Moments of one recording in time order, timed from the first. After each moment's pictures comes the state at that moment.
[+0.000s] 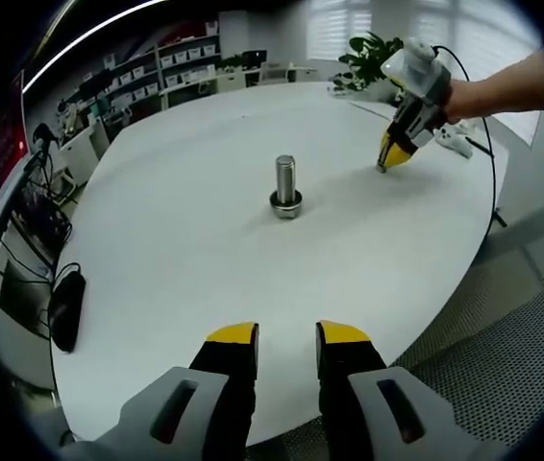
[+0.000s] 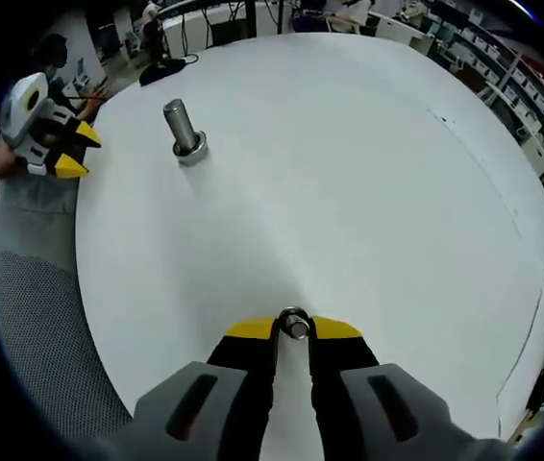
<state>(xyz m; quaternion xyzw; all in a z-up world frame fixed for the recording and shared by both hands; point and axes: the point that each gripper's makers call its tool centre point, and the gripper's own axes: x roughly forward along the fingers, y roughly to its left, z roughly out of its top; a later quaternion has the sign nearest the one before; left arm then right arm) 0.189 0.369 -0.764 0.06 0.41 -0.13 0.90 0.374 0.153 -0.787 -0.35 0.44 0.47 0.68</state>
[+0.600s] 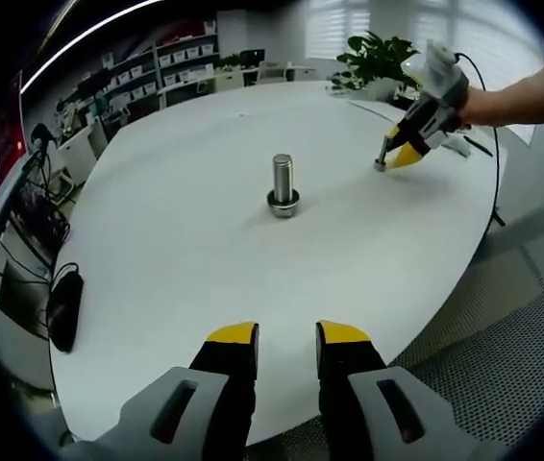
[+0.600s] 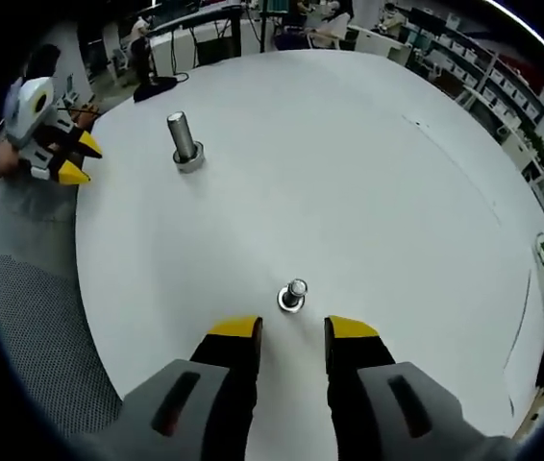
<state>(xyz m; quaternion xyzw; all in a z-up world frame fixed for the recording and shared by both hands) 0.189 0.368 -0.765 0.06 0.41 -0.13 0.90 0.363 0.132 -0.771 -0.32 0.41 0.45 0.73</state>
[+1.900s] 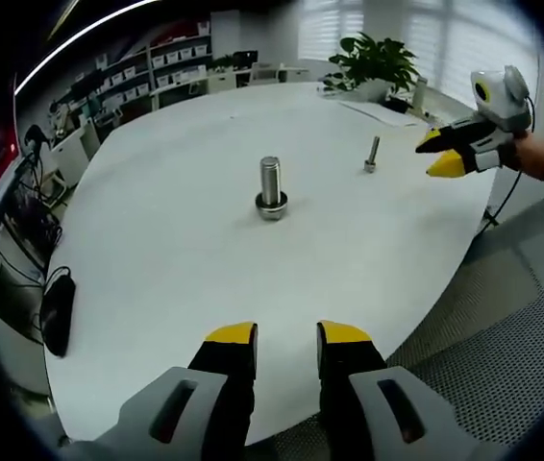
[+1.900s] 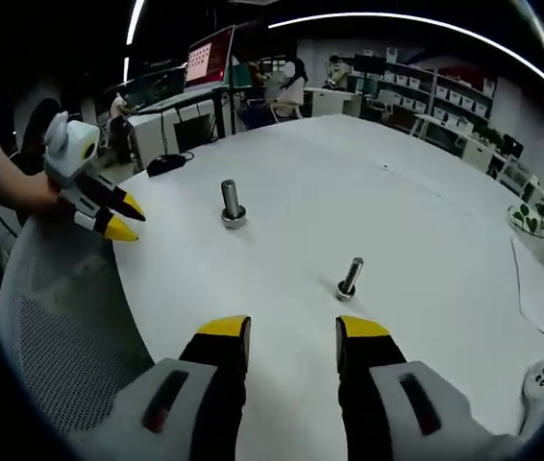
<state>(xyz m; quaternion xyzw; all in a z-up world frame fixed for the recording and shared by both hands) 0.189 0.359 -0.763 0.05 0.41 -0.15 0.90 0.287 0.140 -0.730 -0.18 0.31 0.44 0.83</state>
